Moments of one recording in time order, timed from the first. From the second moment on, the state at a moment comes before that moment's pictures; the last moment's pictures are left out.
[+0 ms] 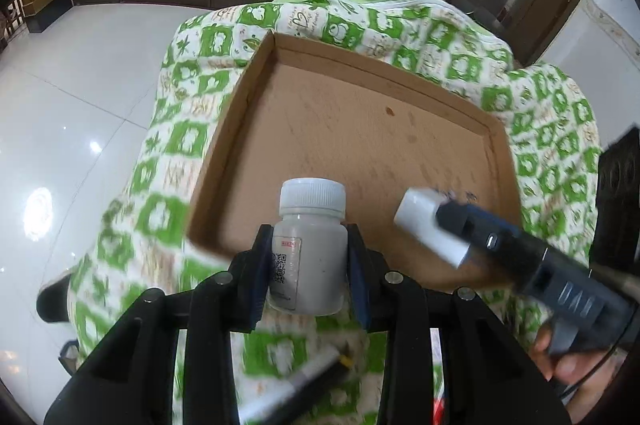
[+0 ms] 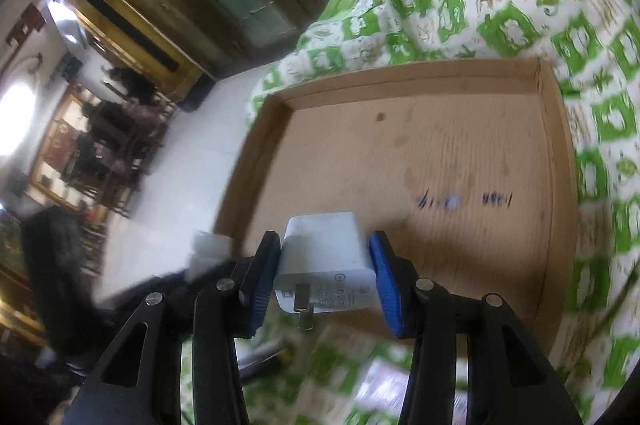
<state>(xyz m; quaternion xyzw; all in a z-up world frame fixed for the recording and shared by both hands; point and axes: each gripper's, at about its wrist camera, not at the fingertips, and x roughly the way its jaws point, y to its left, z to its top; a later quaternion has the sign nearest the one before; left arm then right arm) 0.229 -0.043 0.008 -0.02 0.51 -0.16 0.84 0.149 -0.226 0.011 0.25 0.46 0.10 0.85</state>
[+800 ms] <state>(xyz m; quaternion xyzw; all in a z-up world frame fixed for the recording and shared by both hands) 0.255 -0.034 -0.013 0.00 0.52 -0.14 0.84 0.149 -0.199 -0.012 0.18 0.44 0.10 0.88</state>
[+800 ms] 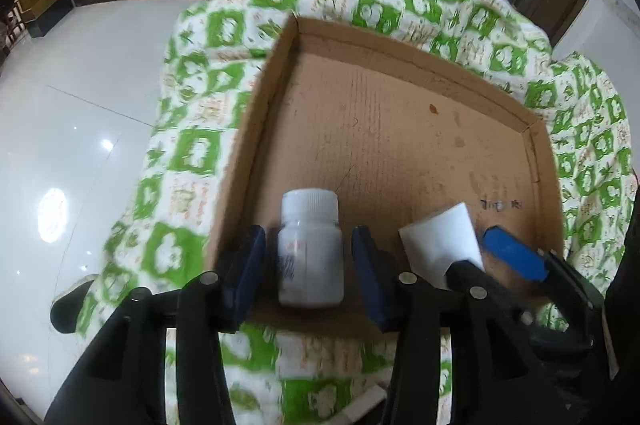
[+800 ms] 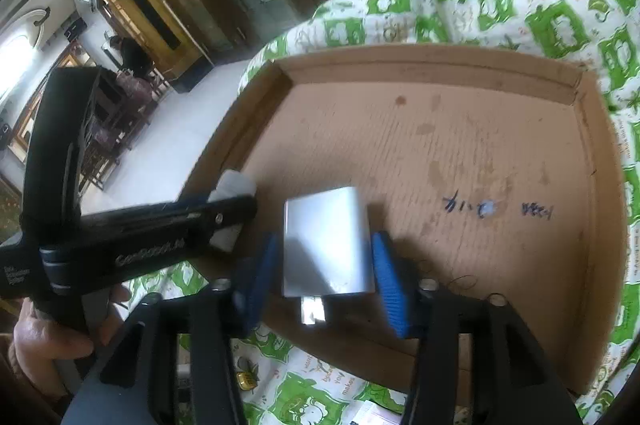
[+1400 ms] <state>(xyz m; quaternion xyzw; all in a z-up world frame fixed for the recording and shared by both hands) 0.093 0.014 0.008 -0.05 0.51 -0.15 0.84 0.037 -0.185 0.028 0.19 0.45 0.12 0.86</state>
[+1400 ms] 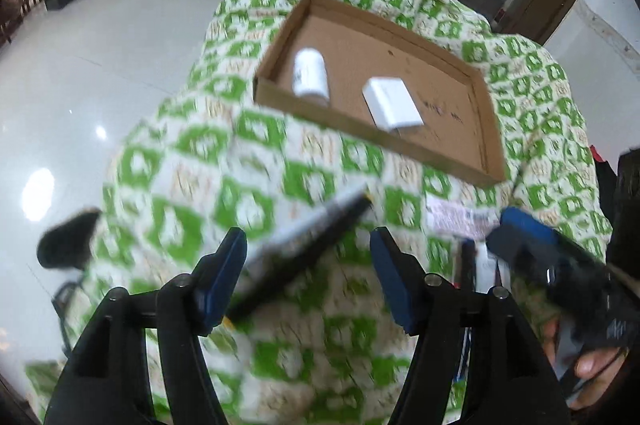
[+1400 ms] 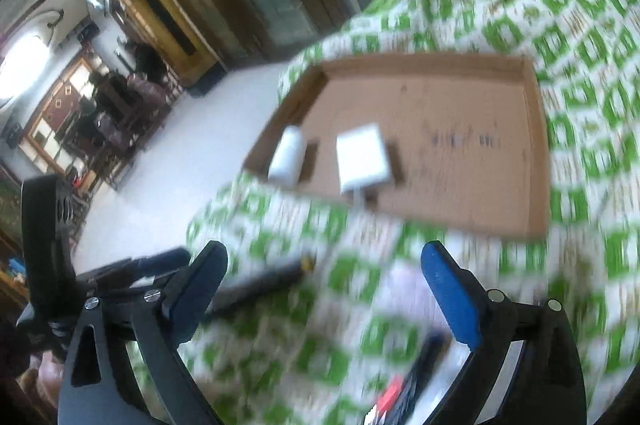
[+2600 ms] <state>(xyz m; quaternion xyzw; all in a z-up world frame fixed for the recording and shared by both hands) 0.061 0.026 0.002 -0.10 0.50 -0.17 0.84 -0.022 -0.214 -0.030 0.23 0.60 0.12 0.76</state>
